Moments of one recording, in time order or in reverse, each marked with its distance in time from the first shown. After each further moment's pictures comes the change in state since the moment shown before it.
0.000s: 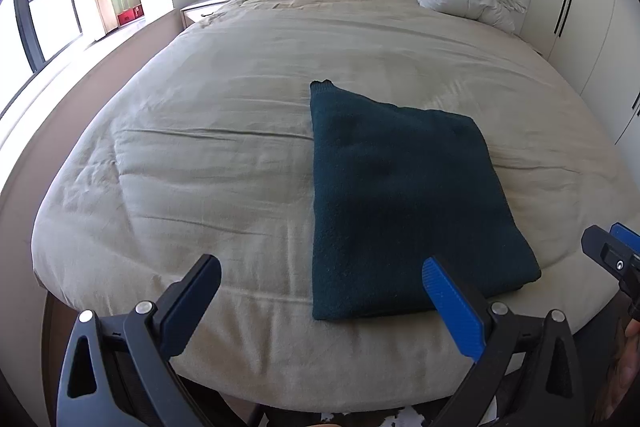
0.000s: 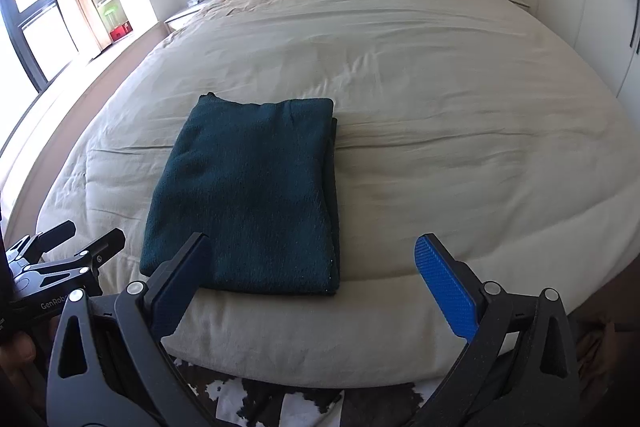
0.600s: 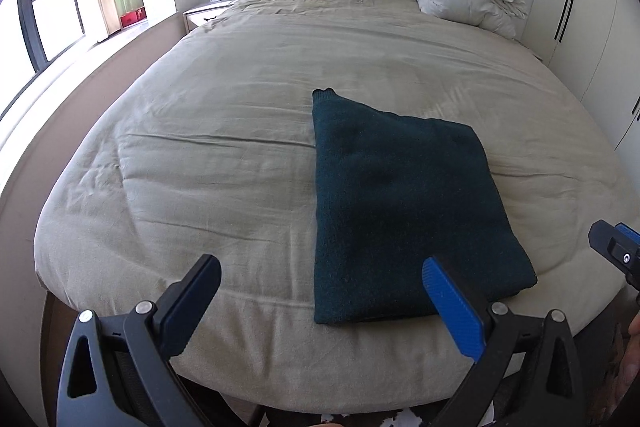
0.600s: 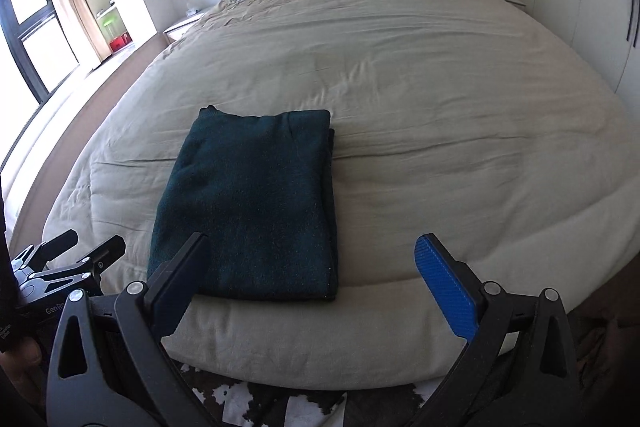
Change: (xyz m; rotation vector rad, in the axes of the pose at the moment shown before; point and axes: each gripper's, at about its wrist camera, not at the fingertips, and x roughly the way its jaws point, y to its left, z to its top) left arm -0.007 0.002 0.004 -0.008 -0.015 -0.001; right arm -0.014 -0.011 0.003 0.018 -0.028 0.000
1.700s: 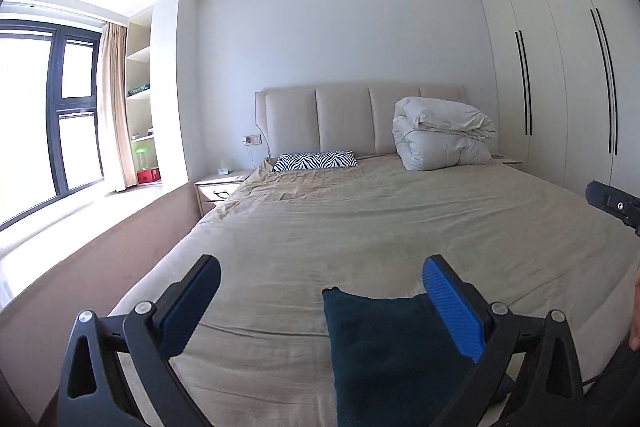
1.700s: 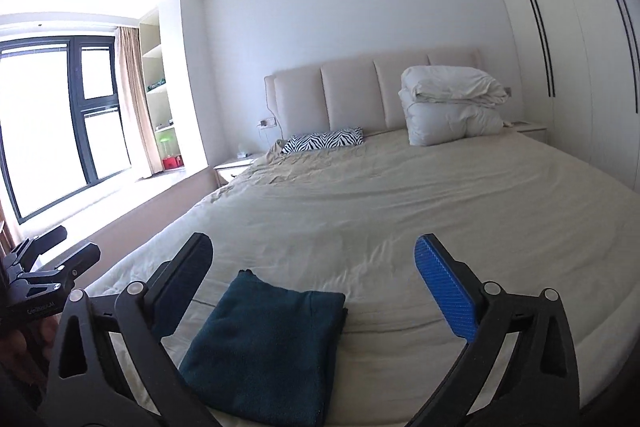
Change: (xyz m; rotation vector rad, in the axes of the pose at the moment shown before) left arm -0.130 -0.007 0.033 0.095 -0.641 0.020; right arm -0.112 -0.035 0.043 -0.065 -0.620 0.148
